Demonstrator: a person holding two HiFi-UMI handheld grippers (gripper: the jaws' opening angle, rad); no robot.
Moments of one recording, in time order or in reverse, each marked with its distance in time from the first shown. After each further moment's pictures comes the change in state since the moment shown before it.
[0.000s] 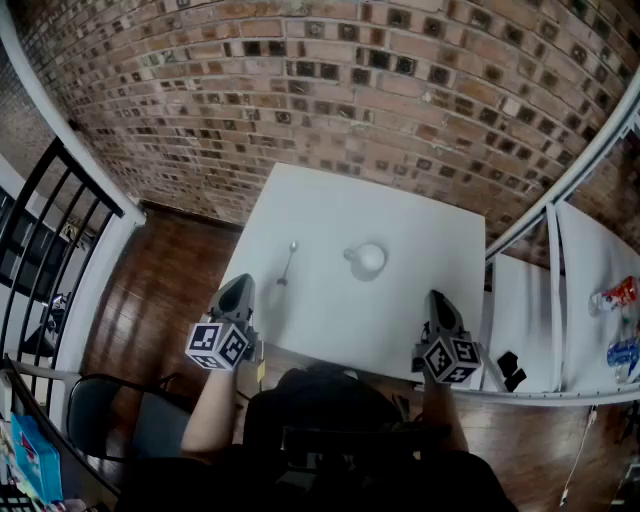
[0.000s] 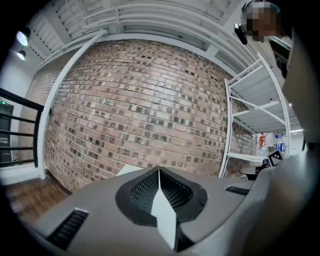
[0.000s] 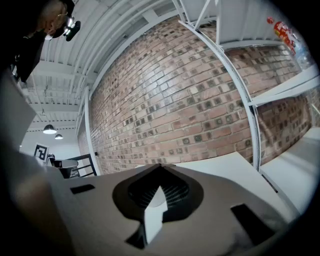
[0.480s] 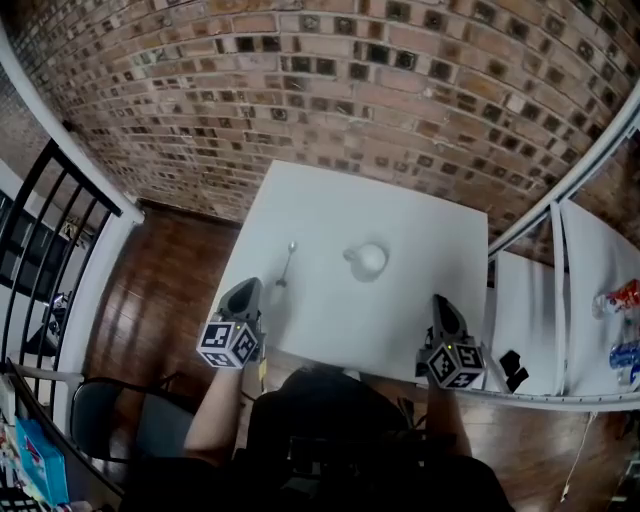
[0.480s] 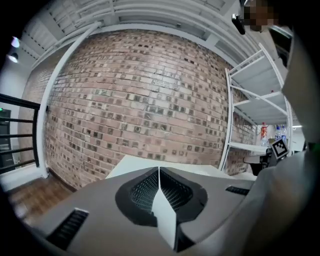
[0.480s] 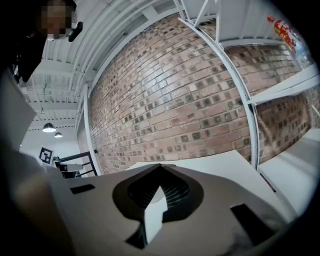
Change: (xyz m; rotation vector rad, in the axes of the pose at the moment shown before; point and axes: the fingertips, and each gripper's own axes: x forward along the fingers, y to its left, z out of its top) left arm 0.022 0.002 -0.036 0.031 0.103 0.013; right arm 0.001 -0.008 -0.010 0.000 0.045 -0.005
